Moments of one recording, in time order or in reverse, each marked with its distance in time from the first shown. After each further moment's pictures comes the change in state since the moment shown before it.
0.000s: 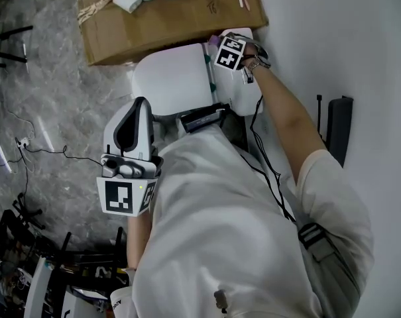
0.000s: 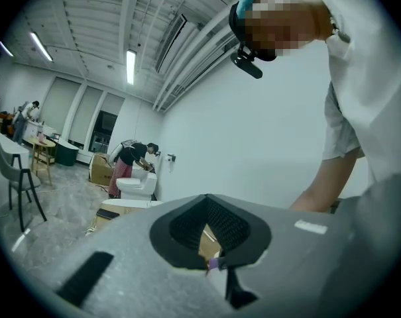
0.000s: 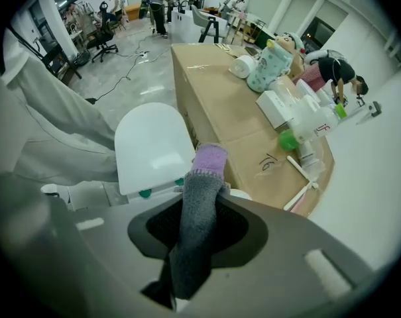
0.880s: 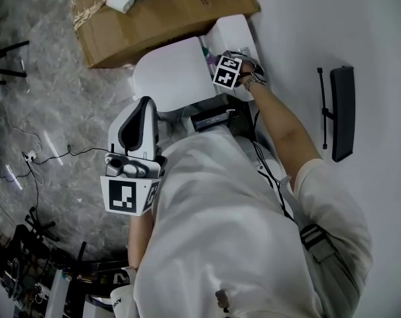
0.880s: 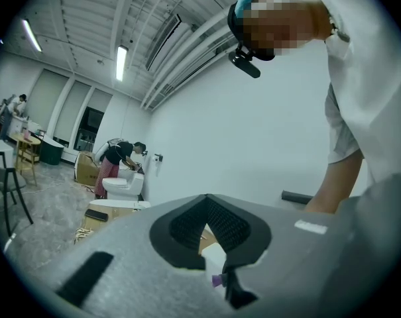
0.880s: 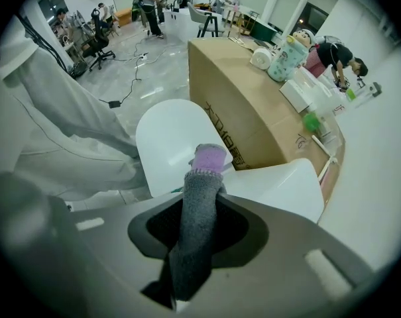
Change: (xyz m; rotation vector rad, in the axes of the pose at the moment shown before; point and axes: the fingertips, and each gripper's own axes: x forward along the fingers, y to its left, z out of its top) left arm -0.037 -0.020 -0.004 0.017 0.003 -0.126; right arm -0.002 0.127 -0.021 0.089 0.024 0.057
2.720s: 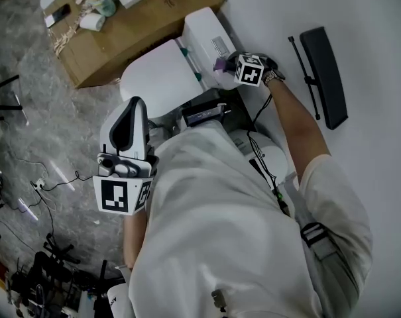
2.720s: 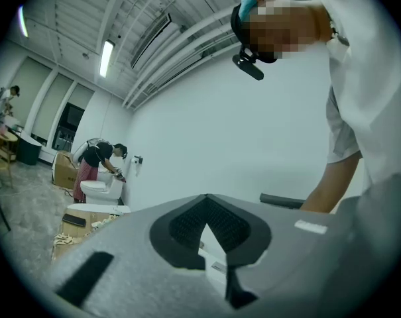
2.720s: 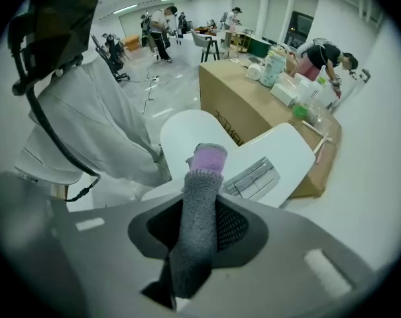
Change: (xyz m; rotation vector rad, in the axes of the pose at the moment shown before) left arm 0.003 -0.052 0.005 0.032 -0.023 -0.169; right arm -0.058 0.038 -0.108 0.026 -0.180 0.097
